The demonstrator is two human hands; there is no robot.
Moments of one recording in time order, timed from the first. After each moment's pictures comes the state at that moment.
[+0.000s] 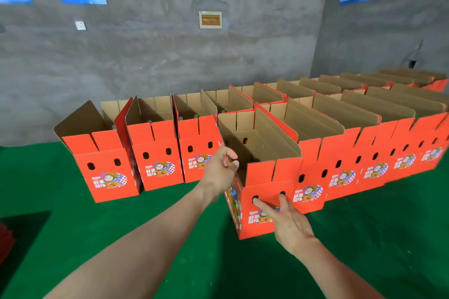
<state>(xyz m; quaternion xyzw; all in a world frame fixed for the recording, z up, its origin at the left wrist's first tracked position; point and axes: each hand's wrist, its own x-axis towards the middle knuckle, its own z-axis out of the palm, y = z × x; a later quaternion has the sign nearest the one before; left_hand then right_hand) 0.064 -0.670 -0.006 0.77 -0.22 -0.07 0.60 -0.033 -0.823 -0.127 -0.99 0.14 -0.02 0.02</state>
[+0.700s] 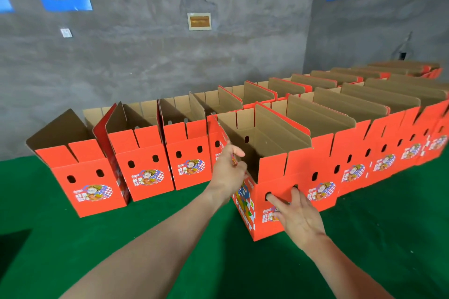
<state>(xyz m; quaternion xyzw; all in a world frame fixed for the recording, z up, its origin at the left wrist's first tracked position) 0.062 -0.717 -0.005 0.75 -0.22 -0.08 0.61 -0.033 -0.863 -0.123 -0.98 0.14 -0.13 -0.05</state>
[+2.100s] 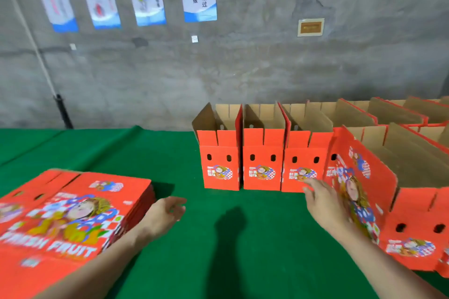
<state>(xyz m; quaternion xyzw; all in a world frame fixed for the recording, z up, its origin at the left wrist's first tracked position) 0.061 -0.300 -0.036 0.93 0.00 -0.03 0.36 0.070 -0.666 -0.048 -0.95 0.03 -0.20 0.22</state>
